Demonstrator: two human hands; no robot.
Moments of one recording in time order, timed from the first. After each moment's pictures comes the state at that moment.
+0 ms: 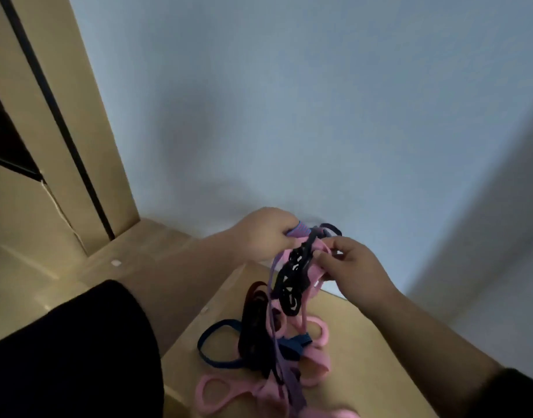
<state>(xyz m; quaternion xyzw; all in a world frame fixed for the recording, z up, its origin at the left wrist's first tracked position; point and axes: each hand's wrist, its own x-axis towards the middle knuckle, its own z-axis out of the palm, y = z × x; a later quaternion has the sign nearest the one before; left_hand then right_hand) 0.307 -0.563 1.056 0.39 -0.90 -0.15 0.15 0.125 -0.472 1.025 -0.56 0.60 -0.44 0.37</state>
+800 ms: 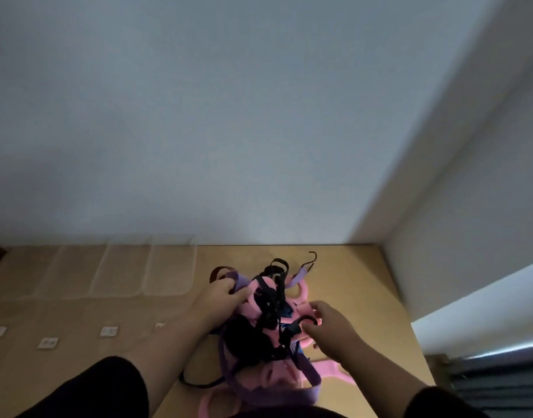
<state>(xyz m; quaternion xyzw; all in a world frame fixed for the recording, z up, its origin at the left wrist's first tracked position) 0.333 -0.607 0.827 0.46 -0.75 -0.48 0.02 0.144 -0.430 0.823 -0.34 0.84 -0.20 0.38</state>
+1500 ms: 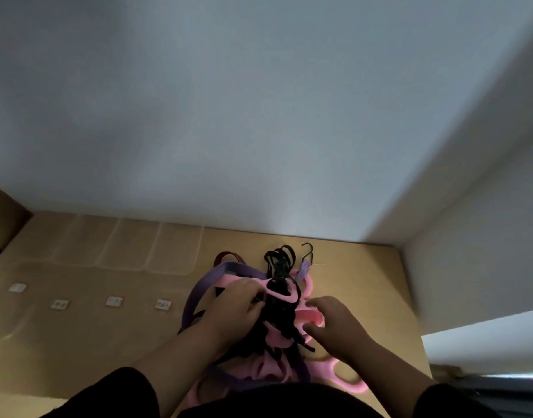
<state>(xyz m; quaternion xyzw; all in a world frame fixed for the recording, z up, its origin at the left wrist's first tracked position) 0.318 -0.561 0.811 0.36 -0.88 -0.29 0.08 0.100 -0.431 0.795 -0.55 0.78 -0.10 0.30</state>
